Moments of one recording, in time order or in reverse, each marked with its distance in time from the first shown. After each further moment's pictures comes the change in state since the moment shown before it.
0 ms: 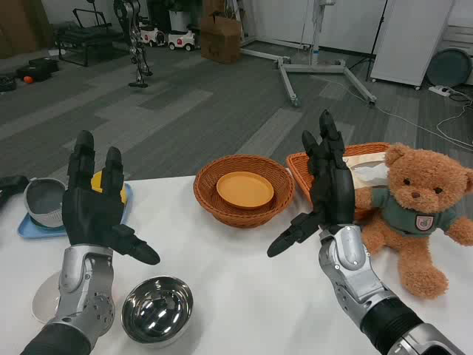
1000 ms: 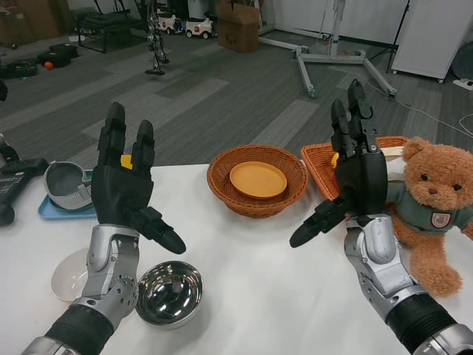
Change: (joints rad) left arm 0.023 -0.035 -0.019 -0.136 0.069 0.013 0.008; right arm 0.027 -0.073 -0.030 -0.096 -0.035 -0.086 0.023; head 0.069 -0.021
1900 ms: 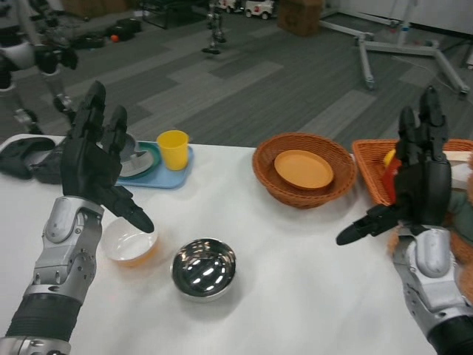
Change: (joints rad) left arm 0.268 0.069 0.544 -0.415 0.354 0.507 0.002; right arm -0.009 -0.001 0.004 0.107 0.019 0.000 0.000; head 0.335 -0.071
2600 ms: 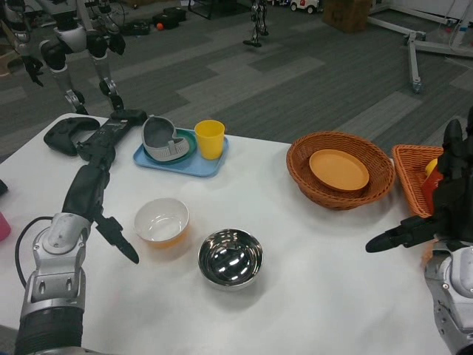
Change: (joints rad) left arm 0.134 -0.190 0.357 -0.135 0.797 0.241 -0.165; right arm -0.012 0.001 0.021 0.064 0.018 -0.002 0.000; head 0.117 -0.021
